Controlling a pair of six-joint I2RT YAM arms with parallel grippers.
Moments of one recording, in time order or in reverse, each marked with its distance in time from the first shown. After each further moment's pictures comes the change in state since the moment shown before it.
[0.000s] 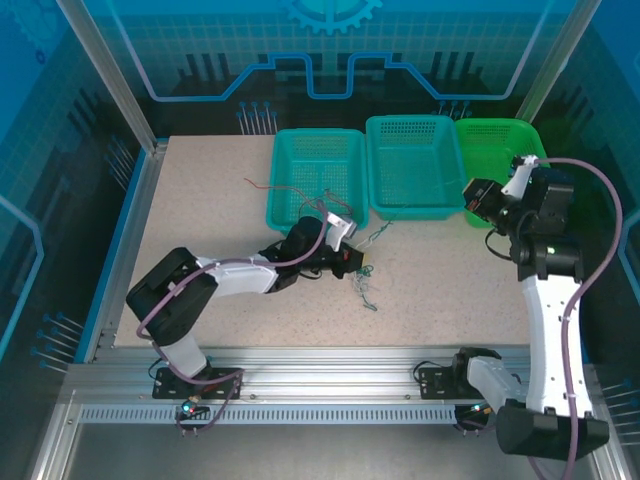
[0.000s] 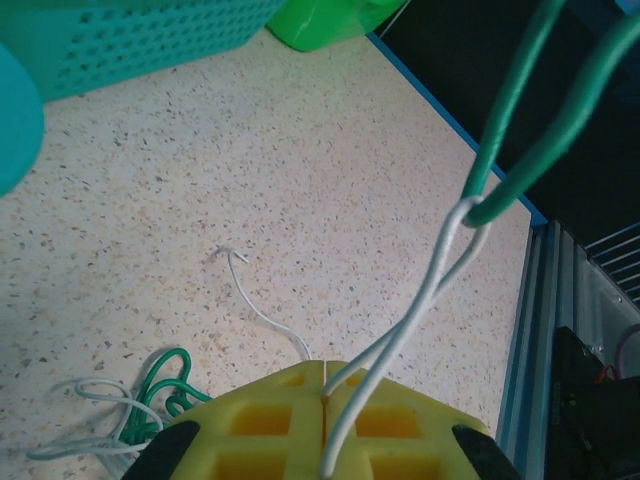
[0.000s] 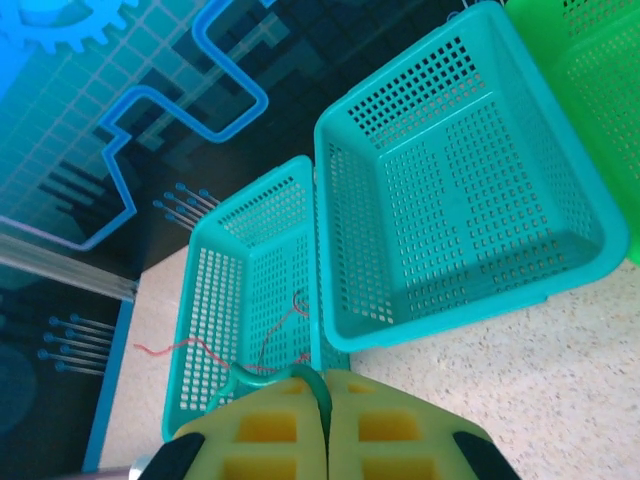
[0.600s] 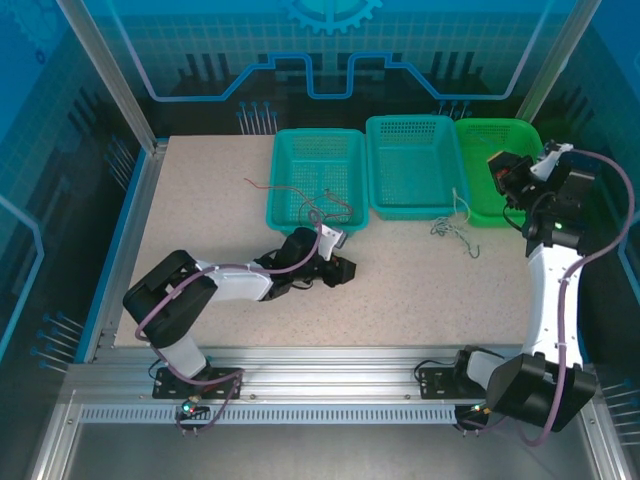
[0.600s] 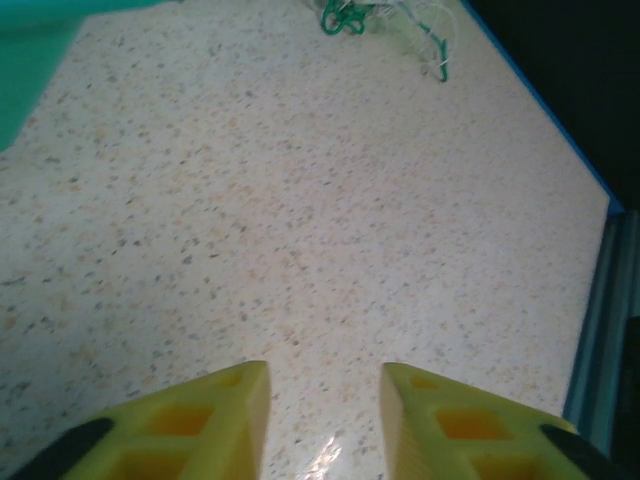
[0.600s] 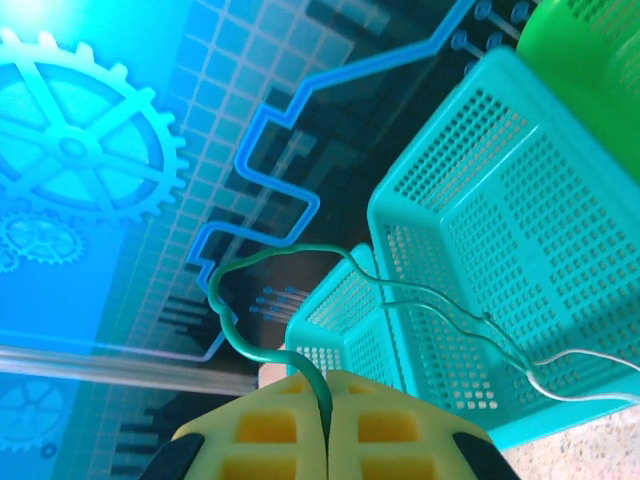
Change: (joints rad) left arm 0.000 -0.016 -0.093 -0.004 -0.072 -0.027; right arm -0.193 0.151 -0.035 0.320 -0.233 0.324
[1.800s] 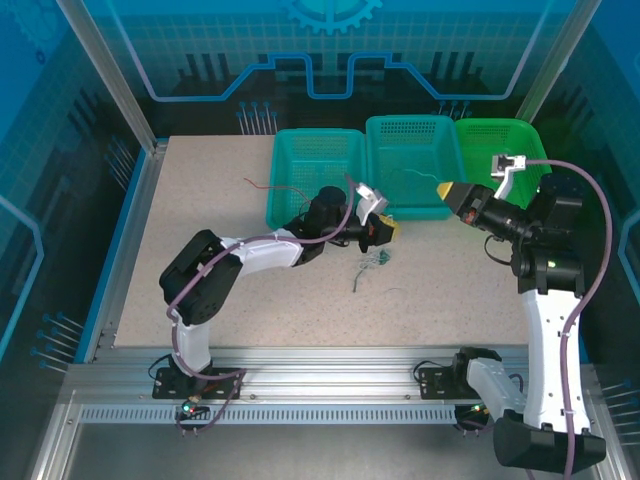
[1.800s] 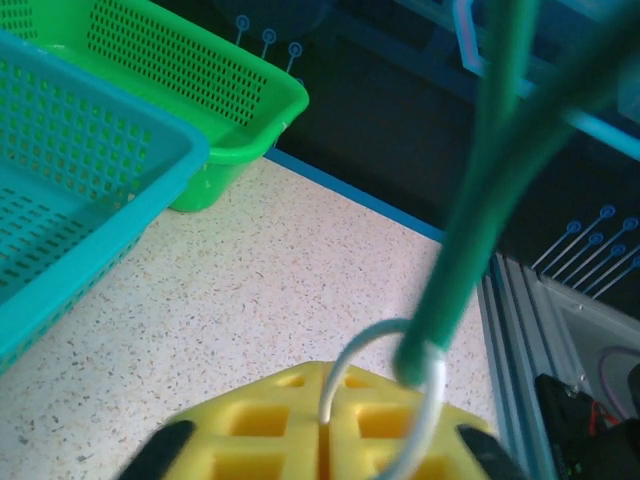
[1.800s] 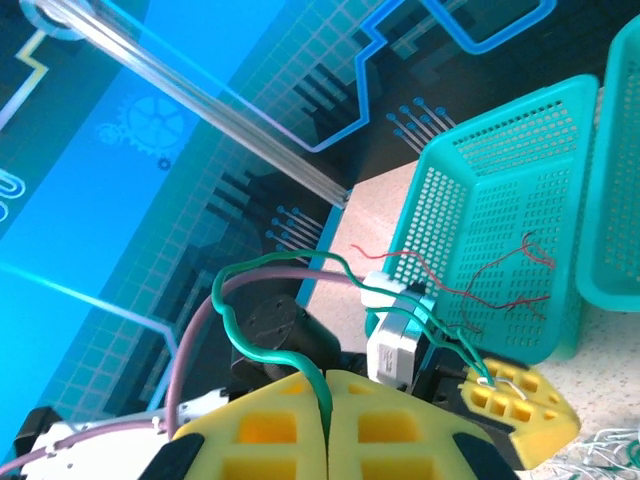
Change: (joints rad) left arm 0.008 0.233 0.456 0.059 0.261 0.208; right arm 0.192 -0.247 -0.013 -0.183 -0.269 -0.245
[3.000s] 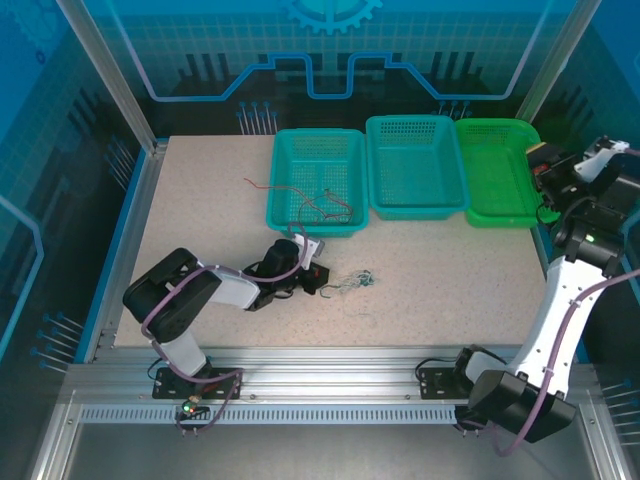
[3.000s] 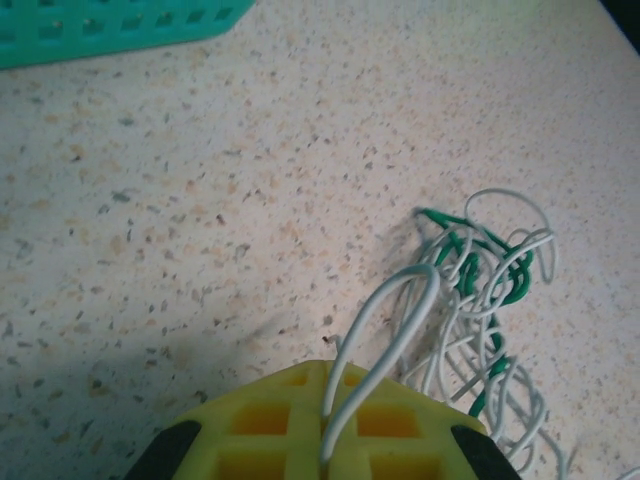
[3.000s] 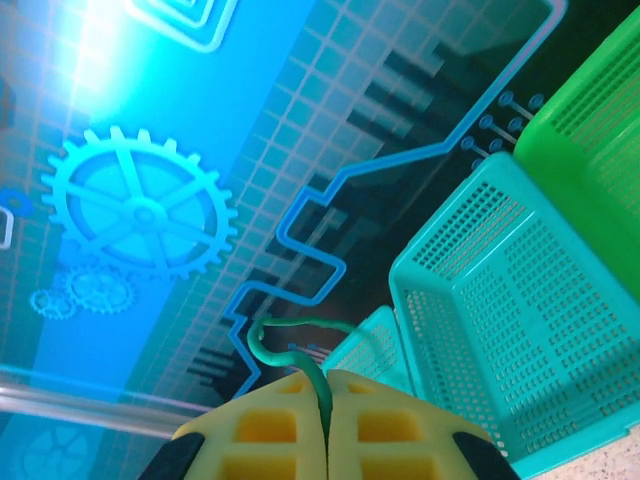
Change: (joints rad) left arm 0.086 -0.208 -0.649 0.096 -0.313 -0.163; right arm -0.374 0.180 0.170 0.069 0.201 0.241
